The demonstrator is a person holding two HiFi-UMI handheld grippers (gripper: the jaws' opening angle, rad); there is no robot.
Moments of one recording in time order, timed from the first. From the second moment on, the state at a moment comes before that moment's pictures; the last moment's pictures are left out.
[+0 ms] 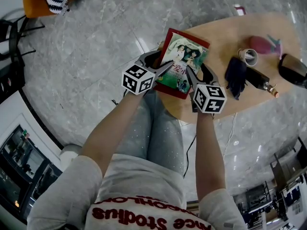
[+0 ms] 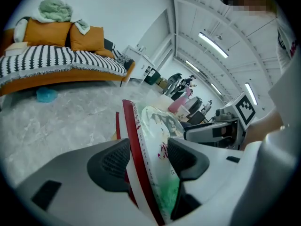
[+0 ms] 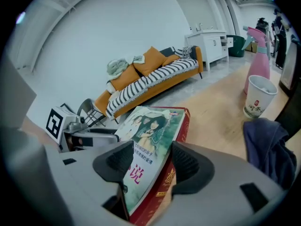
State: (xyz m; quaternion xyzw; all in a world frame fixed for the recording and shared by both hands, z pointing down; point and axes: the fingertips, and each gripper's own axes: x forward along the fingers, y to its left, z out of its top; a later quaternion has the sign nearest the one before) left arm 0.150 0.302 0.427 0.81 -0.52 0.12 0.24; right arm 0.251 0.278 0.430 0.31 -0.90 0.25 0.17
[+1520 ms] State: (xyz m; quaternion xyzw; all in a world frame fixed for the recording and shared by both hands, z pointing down) left arm 0.158 0.314 0.401 0.84 -0.49 0.13 0.19; right arm 0.255 0.308 0.368 0.16 -0.92 0.36 0.01
